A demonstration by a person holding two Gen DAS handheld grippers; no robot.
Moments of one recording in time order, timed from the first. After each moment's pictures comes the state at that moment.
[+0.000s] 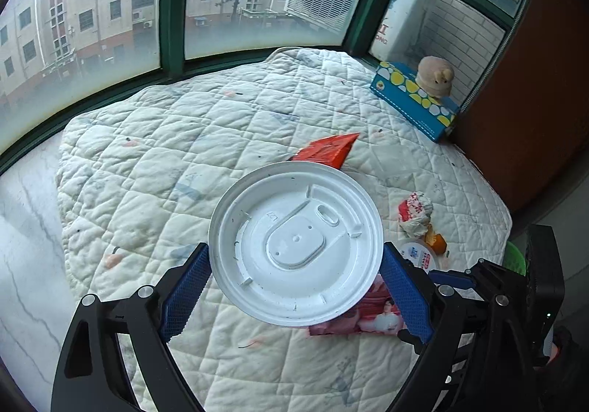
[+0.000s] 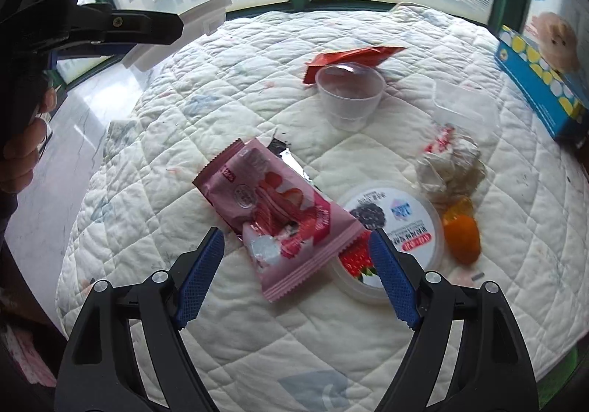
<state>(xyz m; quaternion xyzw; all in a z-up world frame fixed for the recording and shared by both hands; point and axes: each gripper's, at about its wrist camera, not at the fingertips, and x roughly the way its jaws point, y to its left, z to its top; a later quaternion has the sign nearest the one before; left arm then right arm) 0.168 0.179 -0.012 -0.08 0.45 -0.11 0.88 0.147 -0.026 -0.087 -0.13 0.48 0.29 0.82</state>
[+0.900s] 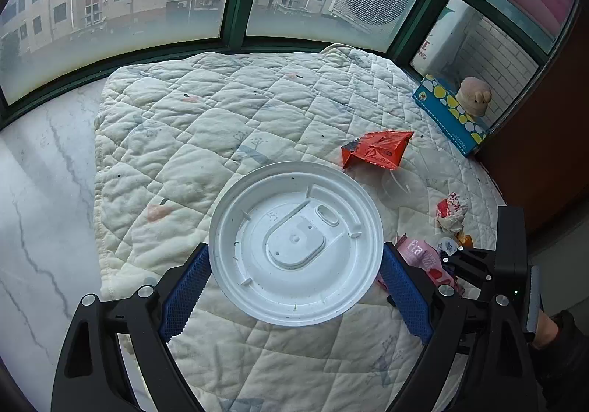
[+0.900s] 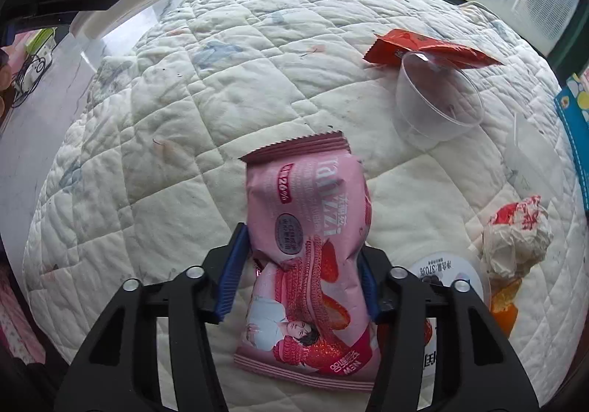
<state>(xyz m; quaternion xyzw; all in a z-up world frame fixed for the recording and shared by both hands) 0.142 0.232 -0.038 -0.13 0.46 -0.06 0.88 0.176 0.029 -0.129 -0.22 0.51 0.33 0.76</state>
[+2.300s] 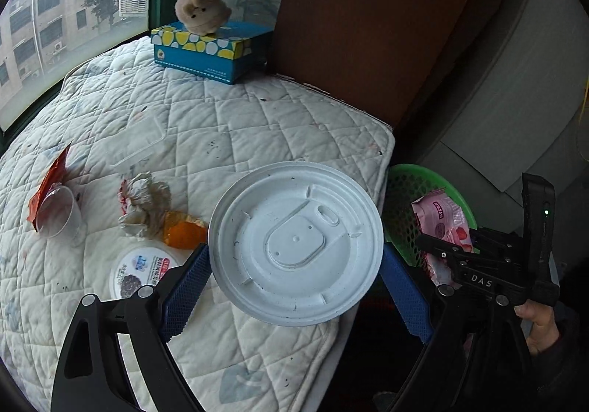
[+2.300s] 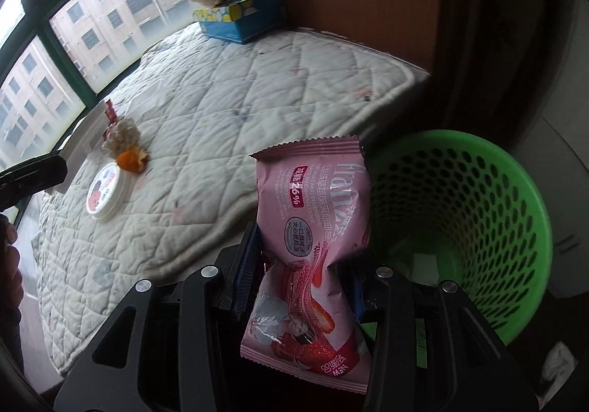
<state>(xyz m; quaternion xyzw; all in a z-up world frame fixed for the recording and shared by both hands) 0.128 -0.116 -0.021 0.04 0.45 -0.33 0.83 0.044 -0.344 -0.069 0.10 0.47 -0.04 0.88</state>
